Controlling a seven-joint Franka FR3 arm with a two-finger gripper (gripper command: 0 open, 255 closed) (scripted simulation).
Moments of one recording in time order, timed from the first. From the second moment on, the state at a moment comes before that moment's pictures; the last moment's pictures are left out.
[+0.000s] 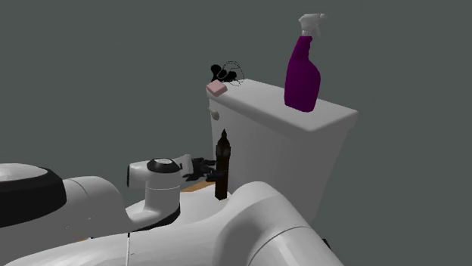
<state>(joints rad) -1.29 -1.31 1.94 -2.34 -0.04 2.57 1.86</state>
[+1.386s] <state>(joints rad) -1.25 -1.26 1.85 -2.37 -0.07 2.55 1.80</state>
